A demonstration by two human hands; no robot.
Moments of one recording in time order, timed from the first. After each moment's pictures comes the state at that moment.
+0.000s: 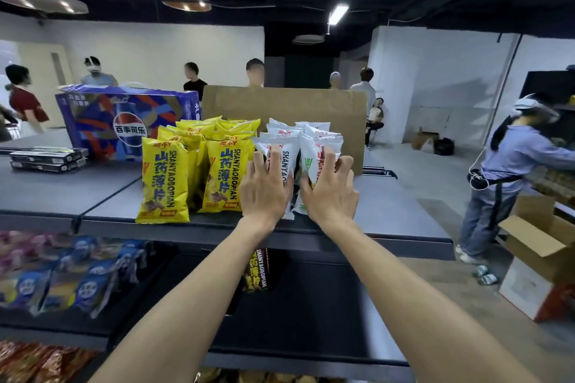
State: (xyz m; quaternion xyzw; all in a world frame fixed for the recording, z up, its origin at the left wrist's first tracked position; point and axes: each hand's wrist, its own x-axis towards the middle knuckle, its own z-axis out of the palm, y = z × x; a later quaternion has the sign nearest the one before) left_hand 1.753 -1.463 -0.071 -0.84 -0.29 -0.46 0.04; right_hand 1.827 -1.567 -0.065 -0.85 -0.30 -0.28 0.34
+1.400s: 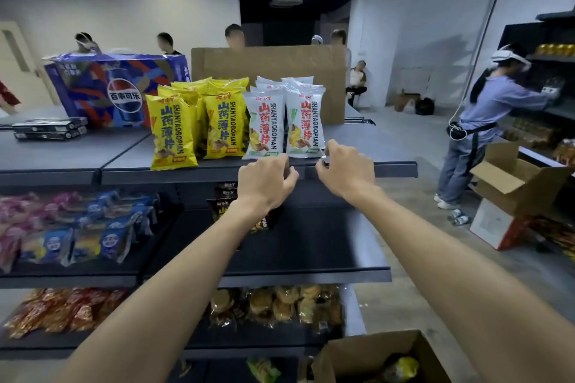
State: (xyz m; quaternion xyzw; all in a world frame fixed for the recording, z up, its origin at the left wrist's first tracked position) left_hand 1.653 -1.539 -0.100 -0.92 -0.20 -0.34 -0.01; right_hand 1.764 -1.666 -0.087 -0.89 -0.34 -0.23 0.20
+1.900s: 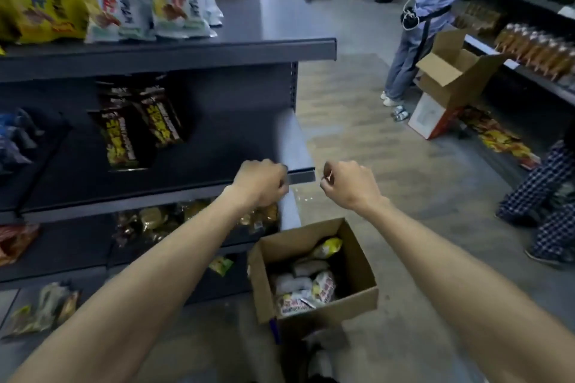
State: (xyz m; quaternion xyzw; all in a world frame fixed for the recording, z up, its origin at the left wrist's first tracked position) left_hand 1.737 -1.672 -0.282 -1.00 -0.01 -0.02 0.03; right_hand 1.820 -1.857 -0.287 -0.95 -0.30 -0.01 0.10
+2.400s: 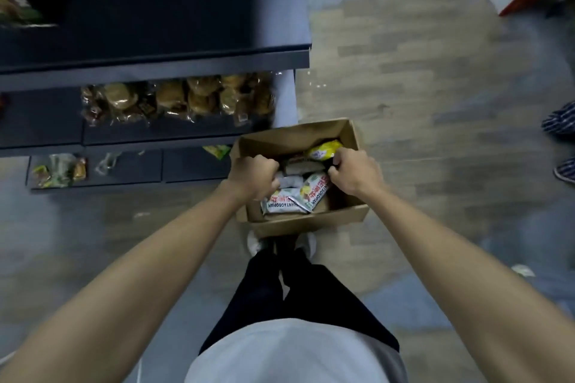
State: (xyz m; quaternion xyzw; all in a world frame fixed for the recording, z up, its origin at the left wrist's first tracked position) left_hand 1.710 -1.746 -0.497 -0.96 -0.09 0.22 -0.11; right_hand 1.826 -1.936 -0.483 -0.94 -0.23 0.26 0.07
